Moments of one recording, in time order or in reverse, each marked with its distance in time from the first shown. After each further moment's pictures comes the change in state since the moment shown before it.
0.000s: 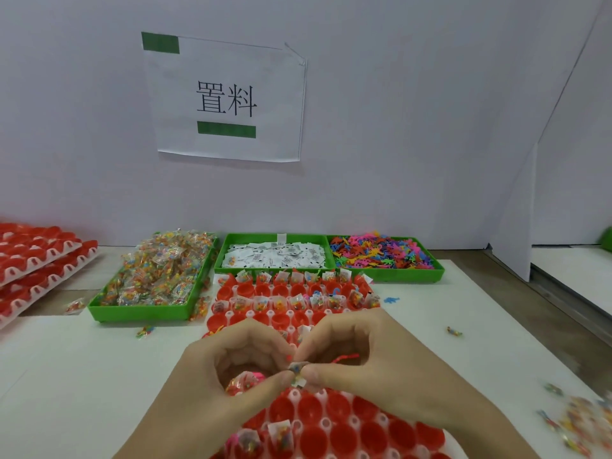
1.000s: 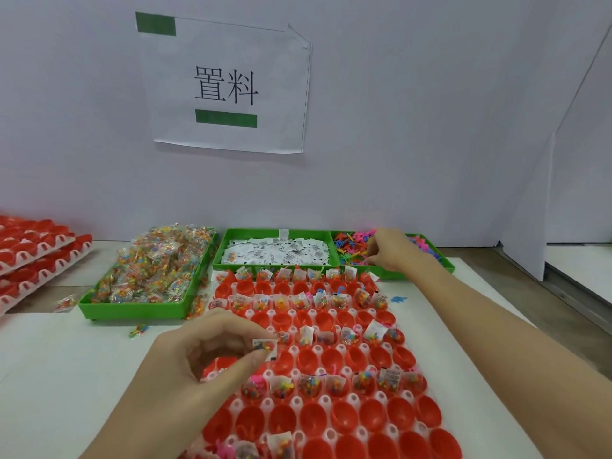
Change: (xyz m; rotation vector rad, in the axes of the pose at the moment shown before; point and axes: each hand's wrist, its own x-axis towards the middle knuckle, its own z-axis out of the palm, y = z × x) left_hand 0.007 -0.010 -0.015 0.075 0.117 0.019; right_hand 0.156 0.126 -0.155 -1.053 0.255 0.402
